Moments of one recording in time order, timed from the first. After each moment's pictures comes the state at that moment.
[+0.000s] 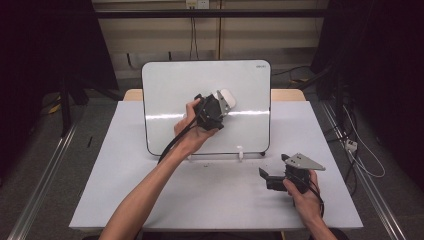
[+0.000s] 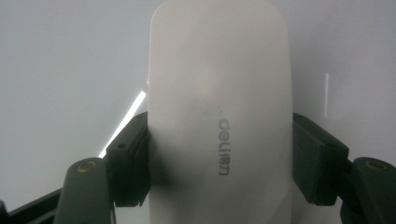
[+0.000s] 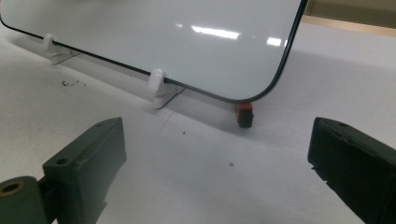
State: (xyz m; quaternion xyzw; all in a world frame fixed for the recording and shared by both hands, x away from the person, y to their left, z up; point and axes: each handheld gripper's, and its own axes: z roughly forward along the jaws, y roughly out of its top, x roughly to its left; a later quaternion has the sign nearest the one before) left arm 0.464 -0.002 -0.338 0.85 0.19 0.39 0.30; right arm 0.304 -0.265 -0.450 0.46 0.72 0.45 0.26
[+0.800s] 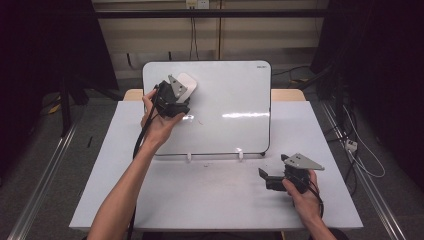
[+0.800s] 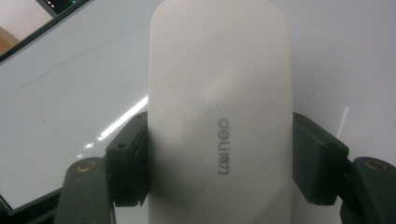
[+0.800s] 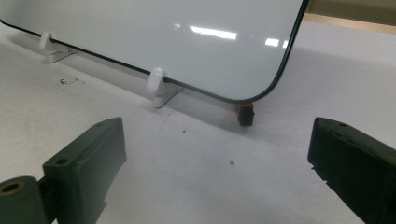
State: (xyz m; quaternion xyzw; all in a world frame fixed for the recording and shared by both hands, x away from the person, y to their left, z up) left arm 0.486 0.085 -0.322 0.80 0.31 0.39 0.34; right arm 0.304 -0.263 -0.450 0.46 0.72 0.45 0.26
